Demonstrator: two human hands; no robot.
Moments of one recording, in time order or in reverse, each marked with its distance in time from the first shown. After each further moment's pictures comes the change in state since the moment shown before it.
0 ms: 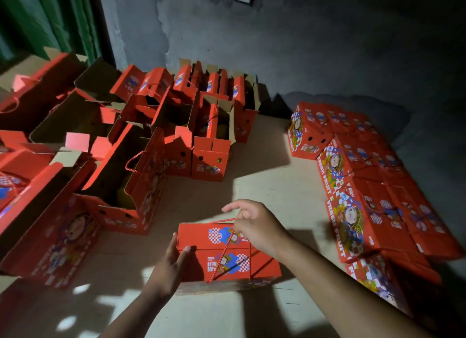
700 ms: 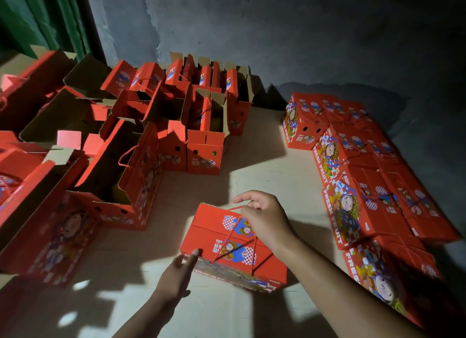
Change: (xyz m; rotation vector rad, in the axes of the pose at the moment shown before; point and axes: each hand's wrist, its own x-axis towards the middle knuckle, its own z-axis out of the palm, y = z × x) left_hand -0.027 -0.008 0.030 -0.162 -0.025 -0.287; right_hand -0.024 0.004 -0.003 0.192 0.261 0.044
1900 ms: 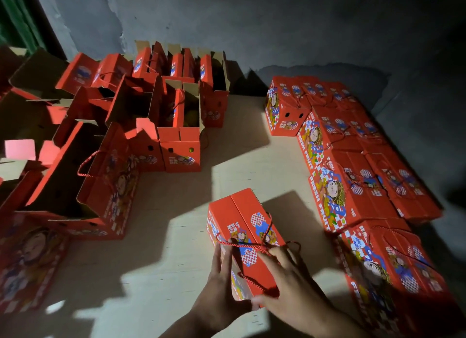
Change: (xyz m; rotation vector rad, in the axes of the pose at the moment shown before) left_hand -0.016 0.010 0.113 0.447 -0.361 0.769; right_hand -0.075 0.151 -0.064 -0.894 -0.158 -0.144
